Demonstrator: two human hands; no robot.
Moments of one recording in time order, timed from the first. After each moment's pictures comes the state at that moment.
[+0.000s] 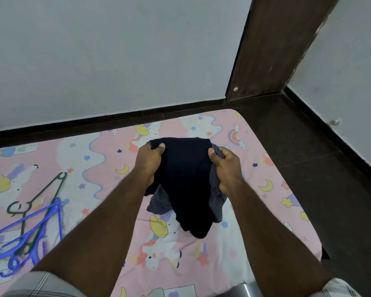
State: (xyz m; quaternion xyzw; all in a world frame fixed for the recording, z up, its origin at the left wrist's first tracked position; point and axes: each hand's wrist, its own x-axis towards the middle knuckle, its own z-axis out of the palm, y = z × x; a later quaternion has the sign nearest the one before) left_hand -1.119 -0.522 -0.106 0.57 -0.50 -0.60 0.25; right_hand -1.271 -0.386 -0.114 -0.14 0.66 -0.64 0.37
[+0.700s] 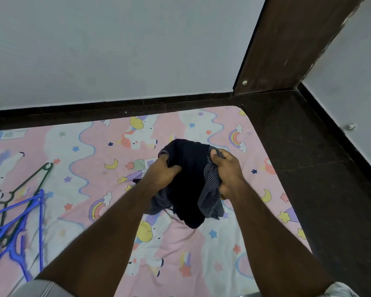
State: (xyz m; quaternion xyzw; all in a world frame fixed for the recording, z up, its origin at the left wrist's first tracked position) left_hand -1.182 -0.518 -0.168 0.51 -0.69 -0.52 0.05; right_hand -1.352 -0.417 -0.149 -0.07 0.62 -0.63 0.46
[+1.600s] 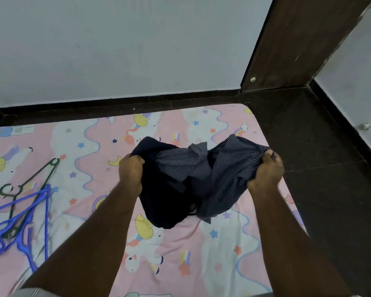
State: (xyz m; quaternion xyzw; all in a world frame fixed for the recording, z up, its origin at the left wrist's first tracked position) left_hand -1.156 -0.529 -0.148 0.68 -0.35 -0.57 0.29; right_hand -1.434 -0.389 -0.167 0.08 0.61 -0.75 0.23
